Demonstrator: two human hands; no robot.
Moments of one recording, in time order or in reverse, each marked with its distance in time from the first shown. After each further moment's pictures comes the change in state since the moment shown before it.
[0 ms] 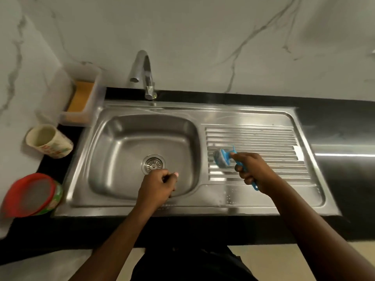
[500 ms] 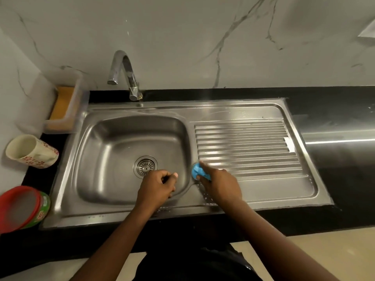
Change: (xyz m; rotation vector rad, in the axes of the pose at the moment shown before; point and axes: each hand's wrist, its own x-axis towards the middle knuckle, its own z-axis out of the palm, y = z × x) left_hand 0.004 0.017 0.023 0.043 -0.065 0.008; right_hand 0.005 0.064 0.062 -0.904 0.253 -0.406
